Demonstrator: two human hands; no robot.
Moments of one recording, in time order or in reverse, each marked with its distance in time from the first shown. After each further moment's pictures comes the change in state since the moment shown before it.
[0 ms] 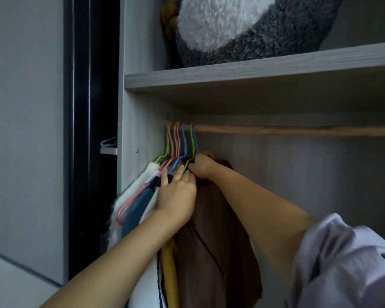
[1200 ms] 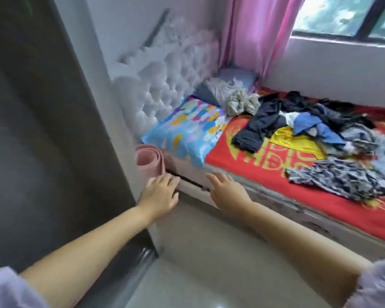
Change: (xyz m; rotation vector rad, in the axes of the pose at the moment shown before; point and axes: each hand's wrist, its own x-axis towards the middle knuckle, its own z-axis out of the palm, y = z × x) left_hand -0.509 0.473 -0.052 -0.823 -0.281 1.495; right_hand -0.913 0.241 -0.010 -0.399 0.039 1.270
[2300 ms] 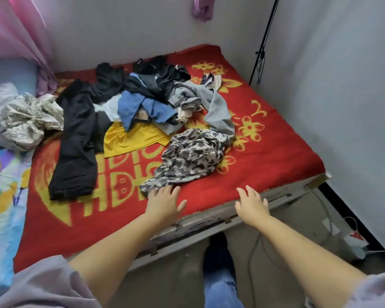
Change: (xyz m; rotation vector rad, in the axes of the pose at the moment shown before) left_hand 0.452 0.479 0.190 -0.023 -0.548 0.609; right_hand -0.144 0.568 0.005 0.350 -0.154 1.303
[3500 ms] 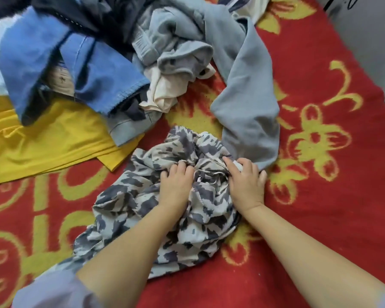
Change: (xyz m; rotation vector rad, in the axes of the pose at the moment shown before) left_hand 0.515 0.016 0.142 -0.104 0.147 -0.088; right_hand 0.536 -0.009 0.046 -0.065 0.480 -0.252
